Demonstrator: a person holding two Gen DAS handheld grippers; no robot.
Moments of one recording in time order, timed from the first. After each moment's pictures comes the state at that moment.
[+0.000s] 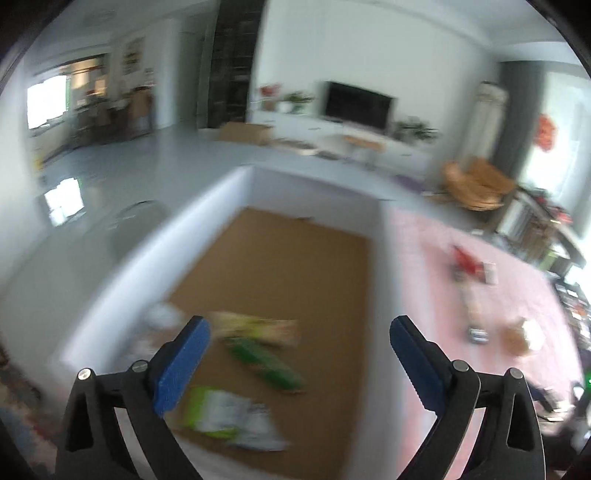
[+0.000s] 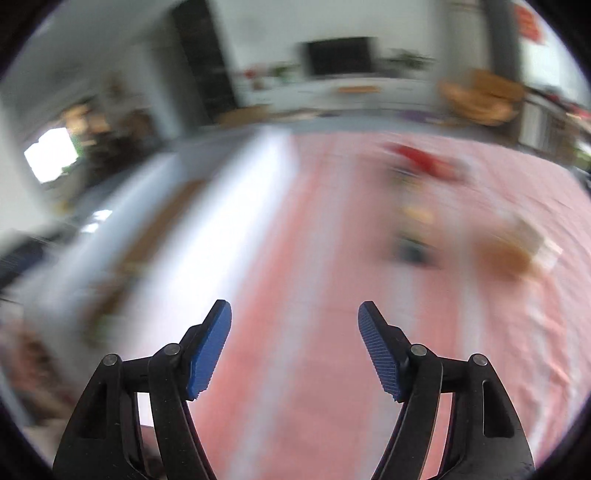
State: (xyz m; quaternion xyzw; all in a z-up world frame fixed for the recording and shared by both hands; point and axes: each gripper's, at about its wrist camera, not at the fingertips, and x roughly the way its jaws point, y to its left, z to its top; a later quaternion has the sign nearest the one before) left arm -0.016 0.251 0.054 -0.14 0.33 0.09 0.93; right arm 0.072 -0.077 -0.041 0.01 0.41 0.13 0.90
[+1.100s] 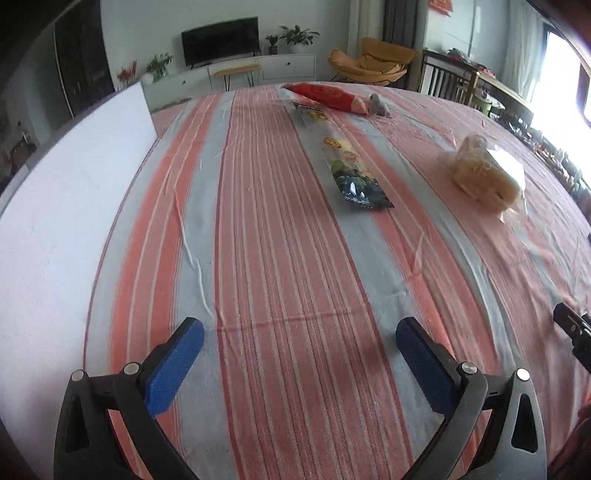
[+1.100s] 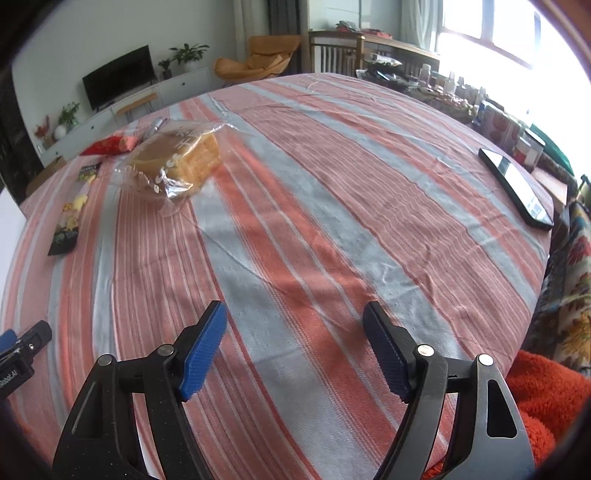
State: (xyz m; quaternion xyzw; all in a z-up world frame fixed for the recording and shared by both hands) left arm 0.099 0.017 -0.101 0.03 0.46 -0.06 0.89; right arm 0.047 -0.253 -0.095 0.10 0.43 -0.18 0.88
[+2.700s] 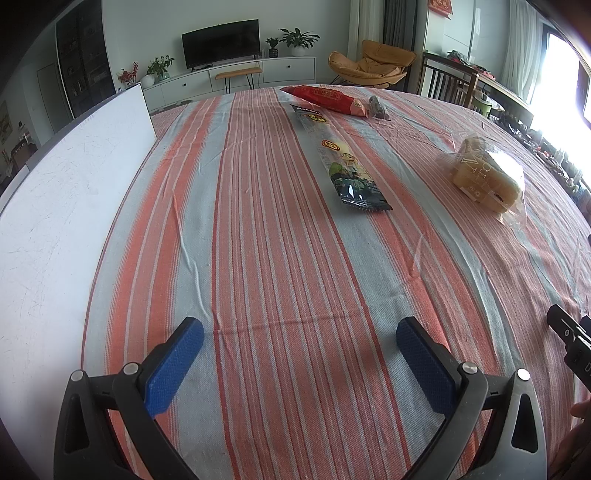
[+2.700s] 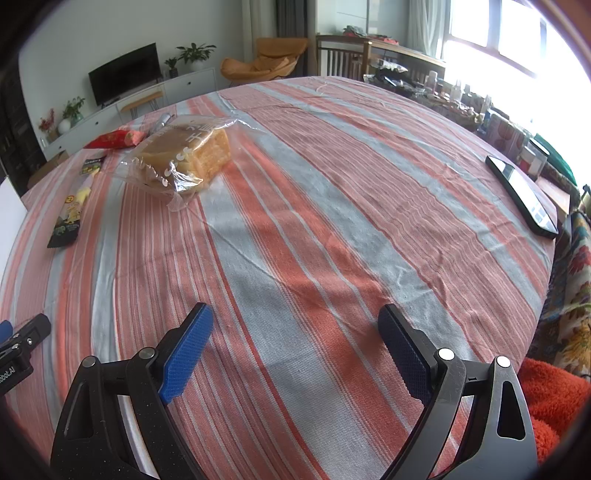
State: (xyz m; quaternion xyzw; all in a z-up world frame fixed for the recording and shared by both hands) left arm 0.098 0.018 -0.100 0.02 0.46 -0.05 0.89; right arm 0.048 -0.249 -0.098 0.09 0.42 -0.17 0.88
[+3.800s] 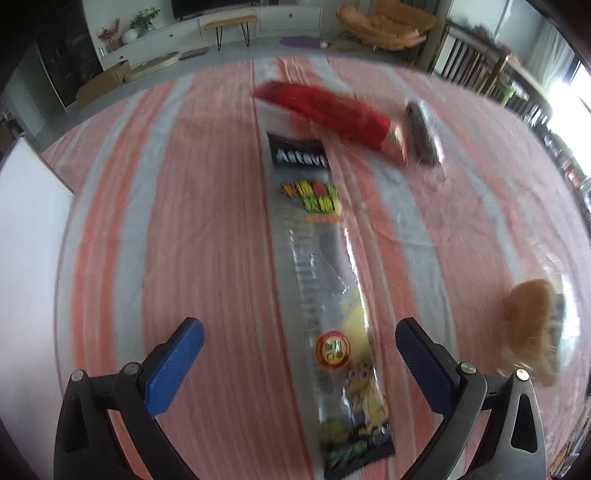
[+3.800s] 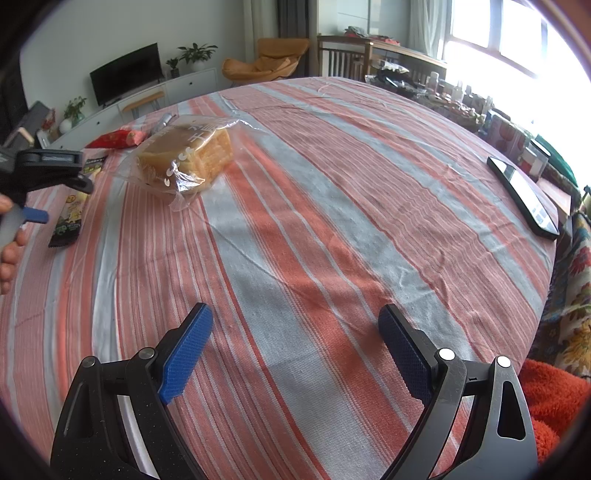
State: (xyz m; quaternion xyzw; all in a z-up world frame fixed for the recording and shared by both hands) left arm 0.298 -0.019 -0.103 0.02 0.56 -0.04 0.83; right arm 0.049 -0.248 -0.099 0.09 0.42 -0.17 0.88
